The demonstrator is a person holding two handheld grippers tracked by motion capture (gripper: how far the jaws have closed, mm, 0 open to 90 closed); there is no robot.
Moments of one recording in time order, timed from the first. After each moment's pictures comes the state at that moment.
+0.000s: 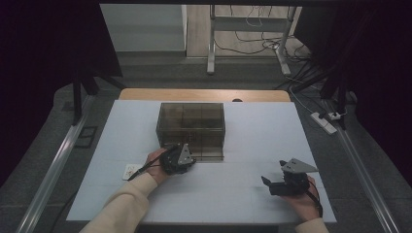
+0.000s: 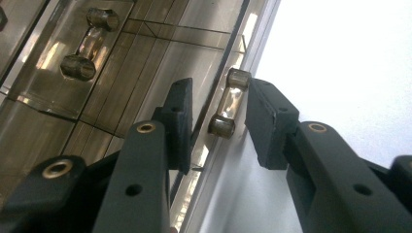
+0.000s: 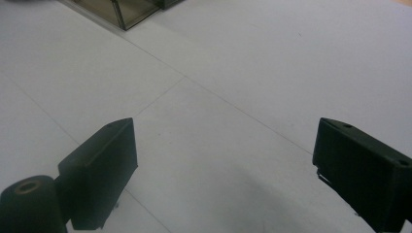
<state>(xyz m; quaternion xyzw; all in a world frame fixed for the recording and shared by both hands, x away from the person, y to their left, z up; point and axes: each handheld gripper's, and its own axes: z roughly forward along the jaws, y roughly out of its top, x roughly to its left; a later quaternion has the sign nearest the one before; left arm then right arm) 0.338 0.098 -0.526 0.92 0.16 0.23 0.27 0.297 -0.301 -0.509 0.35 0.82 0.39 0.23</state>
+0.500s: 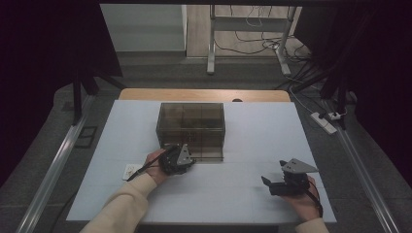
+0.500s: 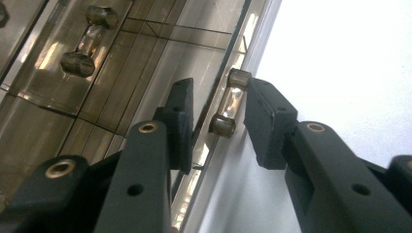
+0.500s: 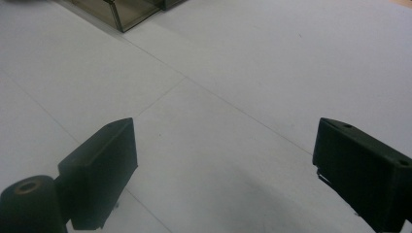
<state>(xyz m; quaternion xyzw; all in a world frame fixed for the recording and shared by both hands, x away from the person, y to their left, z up) 0.336 0.101 -0.524 0.92 0.17 0.22 0.28 0.296 -0.301 -0.509 0.35 0.82 0.39 0.23</state>
